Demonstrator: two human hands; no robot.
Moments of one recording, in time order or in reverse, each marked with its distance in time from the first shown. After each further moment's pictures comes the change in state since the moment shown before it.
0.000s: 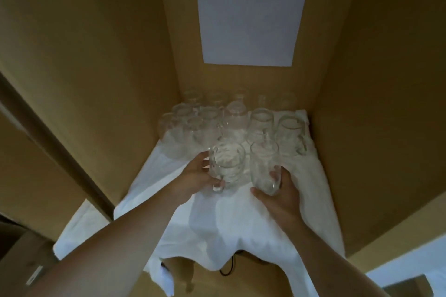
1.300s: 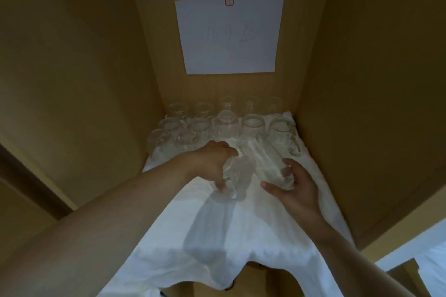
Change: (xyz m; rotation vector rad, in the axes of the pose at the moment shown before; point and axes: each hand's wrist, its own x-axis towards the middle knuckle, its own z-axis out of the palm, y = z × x) left_hand 0.049 0.087 0.008 1.477 -0.436 0.342; right_hand -0.001 -0.028 -0.019 0.031 0.202 -0.100
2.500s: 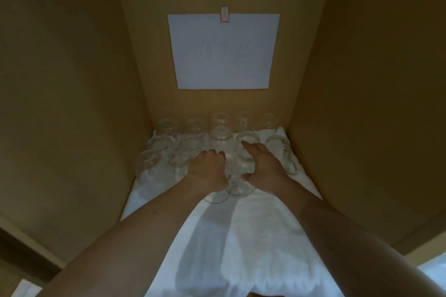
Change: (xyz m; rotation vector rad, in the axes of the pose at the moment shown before) left_hand 0.047 -0.012 0.006 0.109 0.344 -0.189; right_hand 0.099 -0.072 0.048 -0.592 -0.394 -0.226
